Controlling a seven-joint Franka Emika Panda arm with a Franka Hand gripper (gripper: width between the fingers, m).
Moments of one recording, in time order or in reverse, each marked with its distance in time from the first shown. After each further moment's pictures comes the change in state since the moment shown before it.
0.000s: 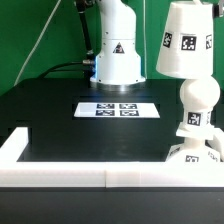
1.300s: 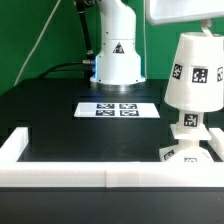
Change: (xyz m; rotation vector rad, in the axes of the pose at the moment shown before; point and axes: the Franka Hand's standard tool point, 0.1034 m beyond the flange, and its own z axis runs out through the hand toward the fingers) arm 0.027 -0.011 0.048 -0.003 0.070 -0.017
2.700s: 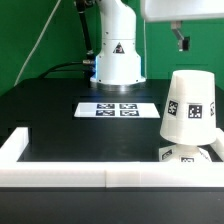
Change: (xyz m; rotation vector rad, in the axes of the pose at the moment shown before) arm -0.012 0.005 -0.013 -0.091 -0.068 -0.004
